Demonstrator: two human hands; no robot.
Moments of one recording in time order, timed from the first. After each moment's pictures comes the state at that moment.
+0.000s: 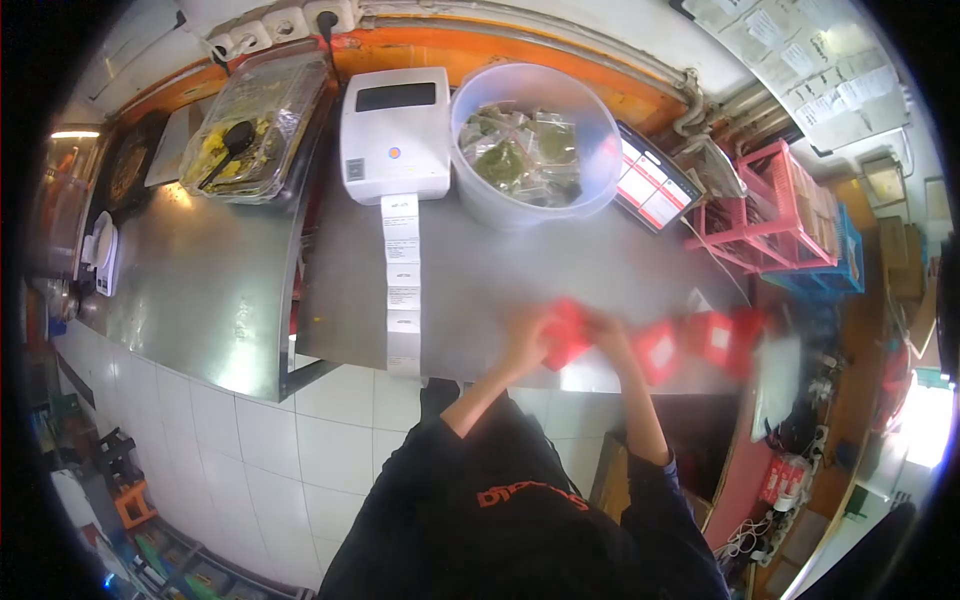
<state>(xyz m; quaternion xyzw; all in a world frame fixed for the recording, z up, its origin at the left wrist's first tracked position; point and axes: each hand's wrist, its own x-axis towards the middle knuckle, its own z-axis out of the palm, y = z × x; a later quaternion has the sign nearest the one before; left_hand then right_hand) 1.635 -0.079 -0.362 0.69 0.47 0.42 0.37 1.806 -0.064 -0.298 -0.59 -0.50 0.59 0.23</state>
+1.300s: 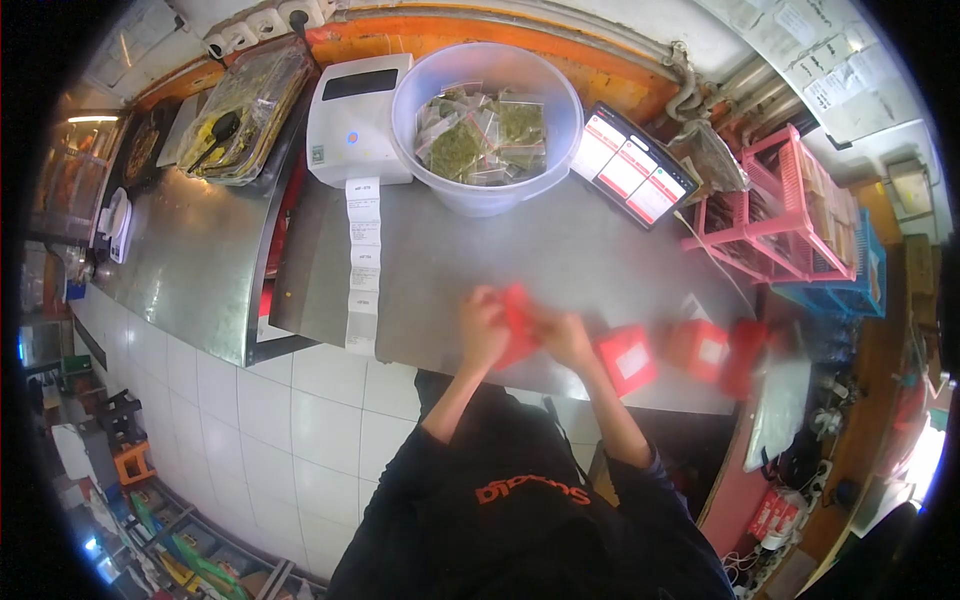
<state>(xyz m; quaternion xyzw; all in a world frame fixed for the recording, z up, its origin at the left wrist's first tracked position) 1.677 -0.082 -0.360 0.56 0.65 0.42 0.27 1.824 -0.058 -0.312 -0.53 -0.68 0.48 0.18</state>
